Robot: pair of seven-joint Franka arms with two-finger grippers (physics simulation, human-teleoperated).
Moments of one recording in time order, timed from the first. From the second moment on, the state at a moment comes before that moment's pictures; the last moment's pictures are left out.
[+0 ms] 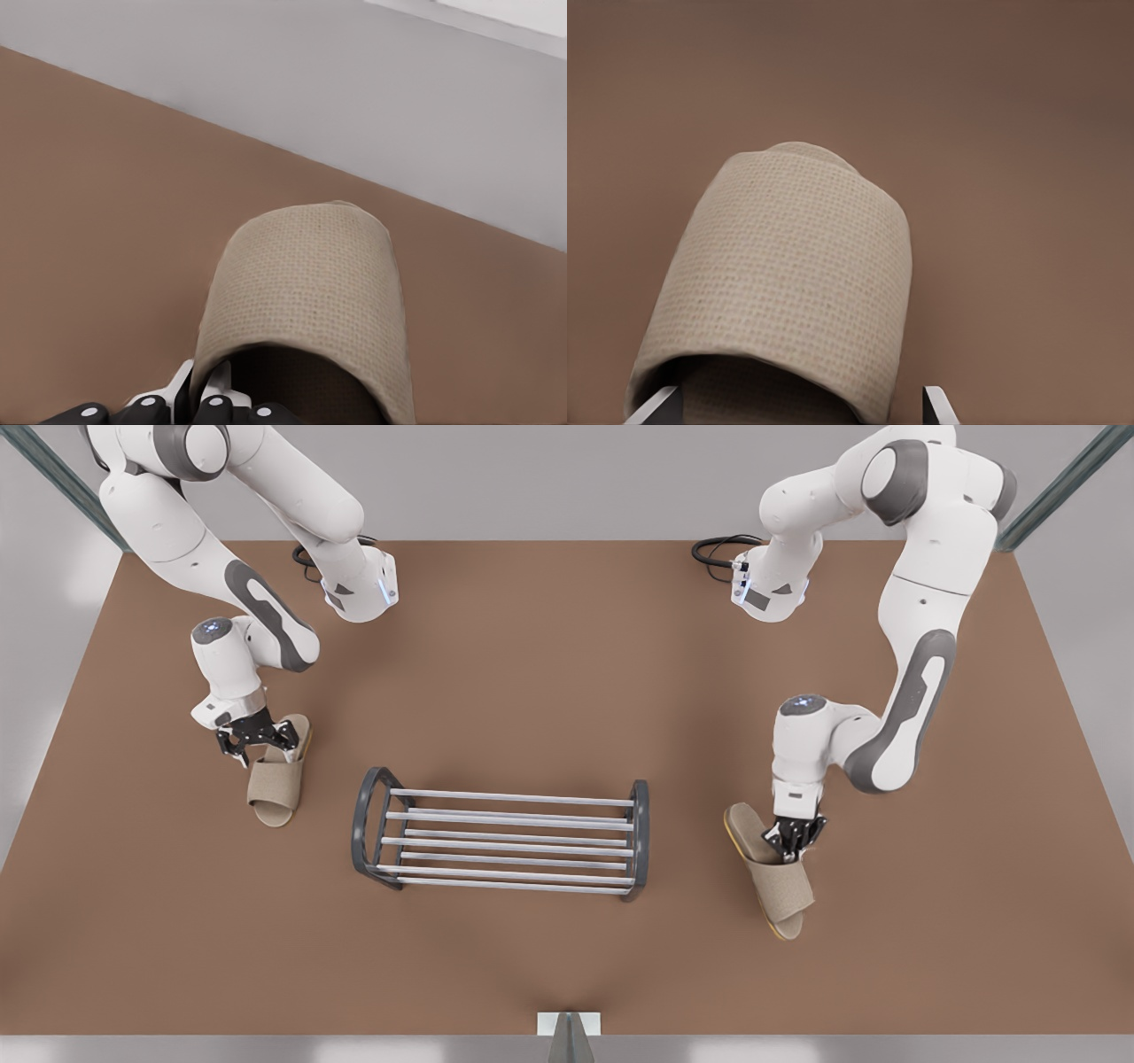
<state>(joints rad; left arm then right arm) 0.32 0.54 -0.48 -1.94 1.57 2.77 -1.91 -0.61 0.33 0.24 -2.73 -0.20 3.51 -0.37</state>
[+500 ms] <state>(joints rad) 0.30 0.53 -1.05 -1.61 1.00 2.26 -1.70 -0.64 0.35 0.24 -2.72 -0.20 3.51 -0.35</state>
